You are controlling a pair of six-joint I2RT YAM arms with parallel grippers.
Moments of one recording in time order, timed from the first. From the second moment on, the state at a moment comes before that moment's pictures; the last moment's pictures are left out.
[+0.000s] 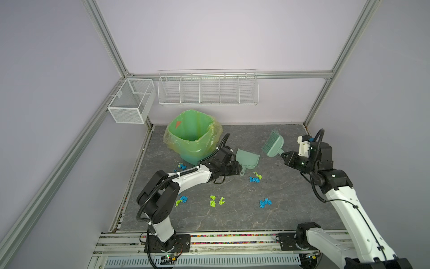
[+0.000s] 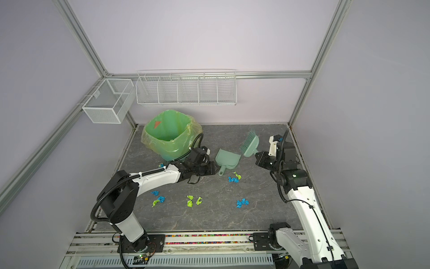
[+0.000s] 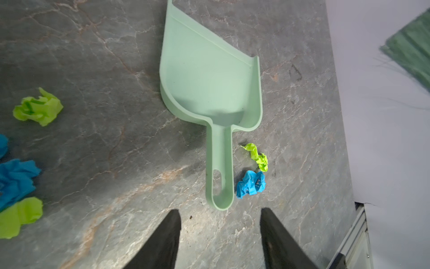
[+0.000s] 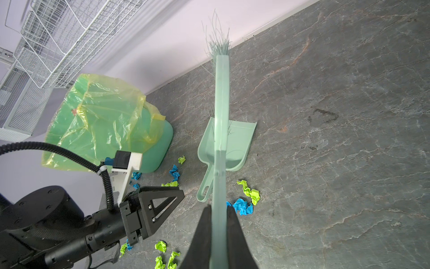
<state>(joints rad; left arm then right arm) -0.80 1.75 1.11 -0.14 0.17 -0.72 0.13 0.96 0.99 -0.62 -0.26 0.52</state>
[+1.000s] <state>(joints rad) -0.85 1.88 1.24 -0.27 0.04 -0.60 0.13 0.93 0.97 -0.62 -0.26 0.52</state>
